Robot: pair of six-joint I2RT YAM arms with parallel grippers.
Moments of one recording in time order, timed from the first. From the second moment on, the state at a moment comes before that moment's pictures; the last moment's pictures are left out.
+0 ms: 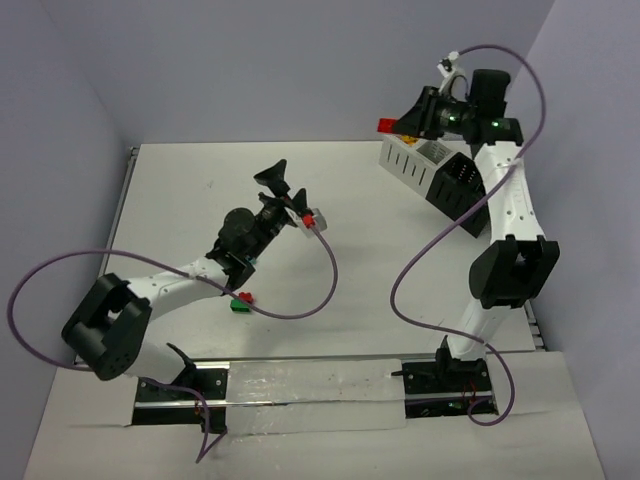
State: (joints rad) left arm -0.73 1.45 0.74 0.88 -0.05 1.10; right arm -0.03 1.77 1.90 -0.59 -0.82 0.27
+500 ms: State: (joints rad) left arm -0.52 1.44 1.14 0.18 -0.05 0.41; right arm -0.14 1.94 2.13 -1.07 -0.18 -0.28
